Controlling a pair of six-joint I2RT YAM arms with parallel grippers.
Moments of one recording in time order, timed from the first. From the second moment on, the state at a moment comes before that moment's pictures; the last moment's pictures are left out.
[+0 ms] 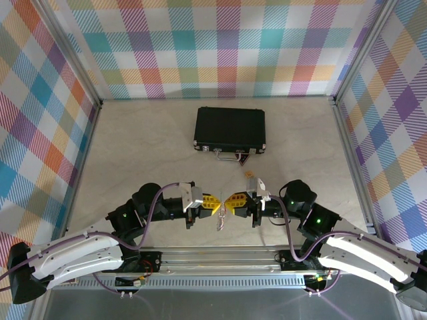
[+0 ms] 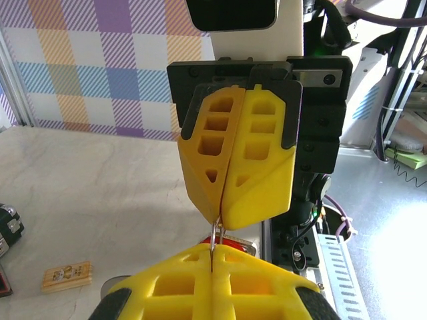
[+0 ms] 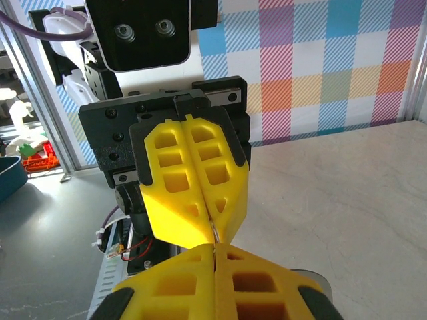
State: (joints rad) left arm -1.03 0.75 0.56 0.09 0.37 0.03; right arm 0.97 0.66 0.51 0.09 -0.49 0.06
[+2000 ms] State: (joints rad) left arm -1.03 0.79 0.60 0.02 0.40 0.02; right arm 0.97 0.65 0.55 -0.02 -0.54 0.02
